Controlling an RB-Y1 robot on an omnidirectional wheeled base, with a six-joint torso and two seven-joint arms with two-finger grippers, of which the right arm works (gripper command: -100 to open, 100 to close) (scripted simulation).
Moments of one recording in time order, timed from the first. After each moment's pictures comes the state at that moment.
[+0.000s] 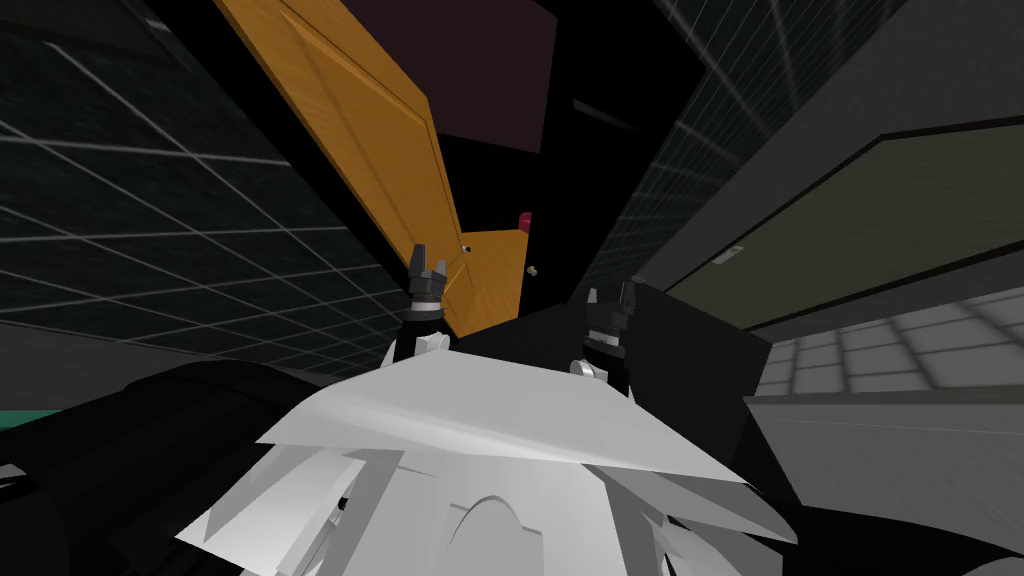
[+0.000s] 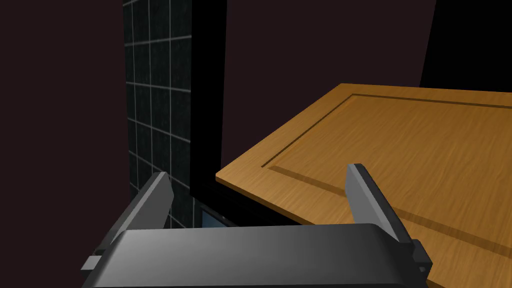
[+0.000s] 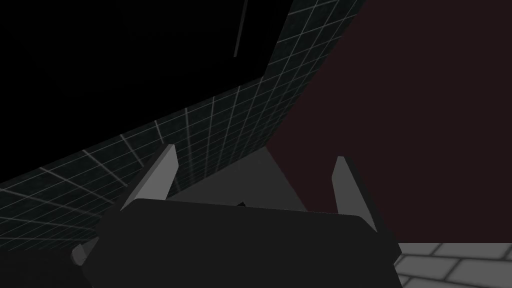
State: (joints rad) arm 0.48 -0.02 0.07 -2.20 -0.10 -0.48 -0.10
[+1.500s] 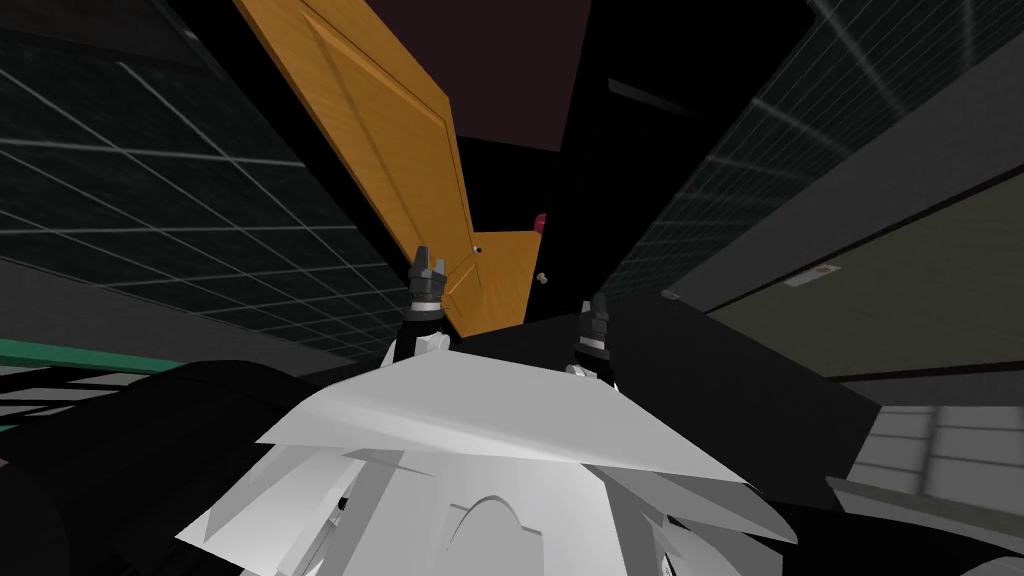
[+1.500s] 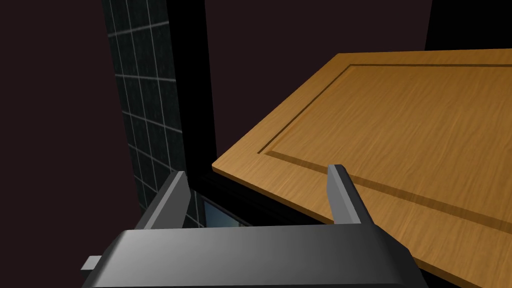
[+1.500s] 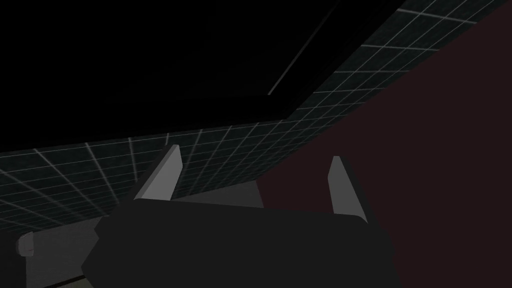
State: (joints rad) arm 0.47 -0.06 0.09 -2.01 -0.14 -0.55 0.24
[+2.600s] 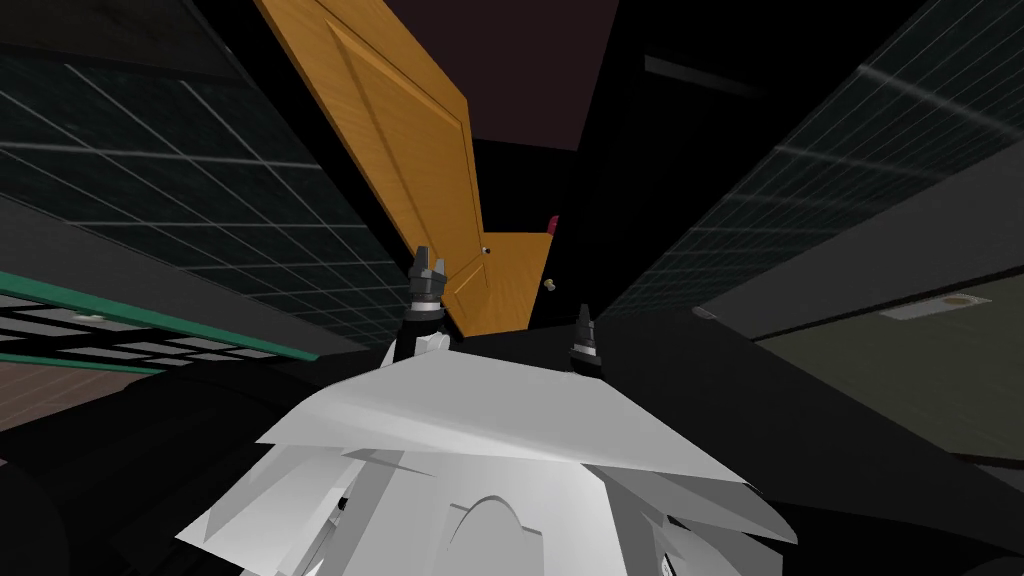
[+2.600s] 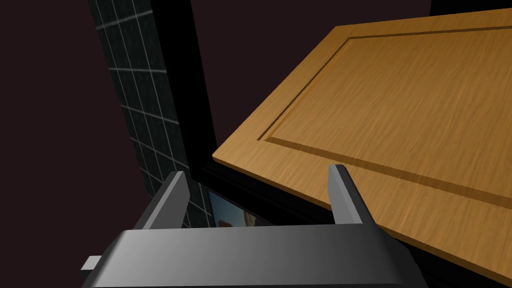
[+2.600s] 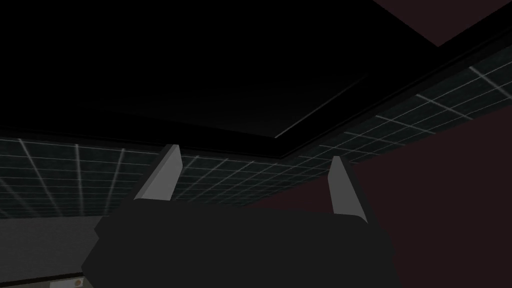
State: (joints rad) arm 0.47 -0.08 0.11 -1.84 -0.17 -0.61 0.53
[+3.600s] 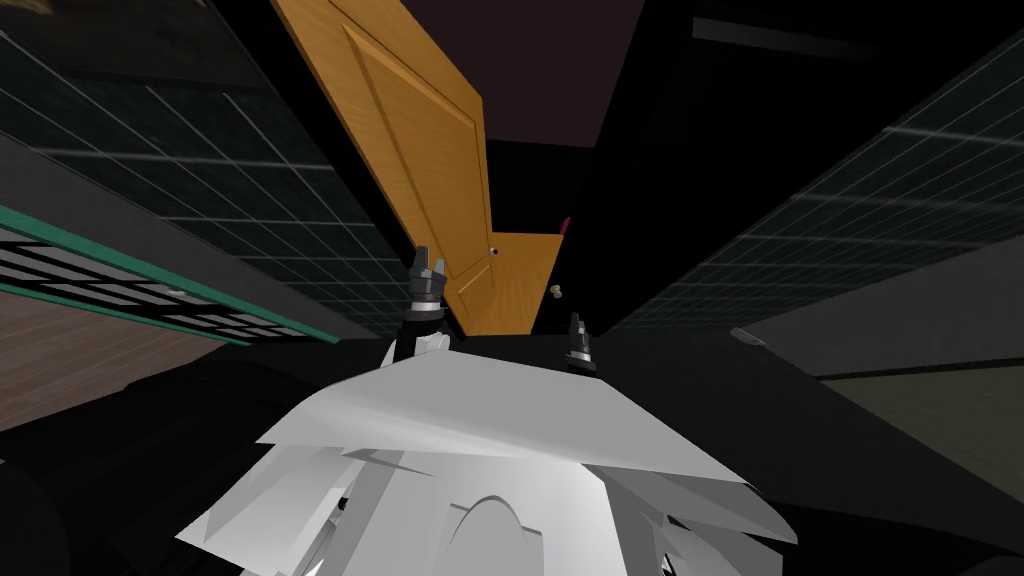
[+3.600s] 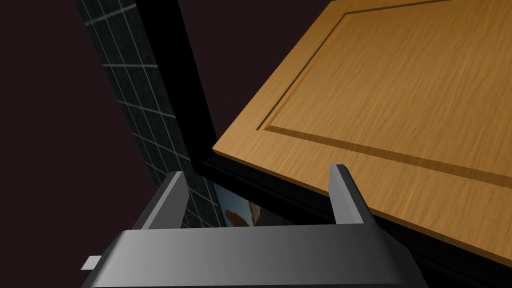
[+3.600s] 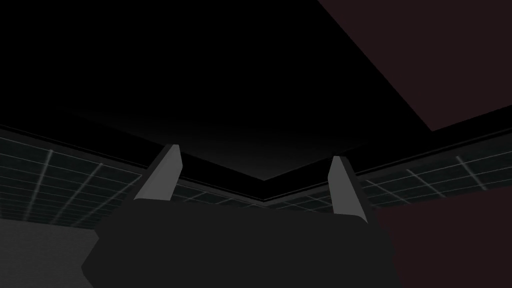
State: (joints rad) arm 0.46 -0.11 0.12 -1.68 -0.20 -0.66 0.78
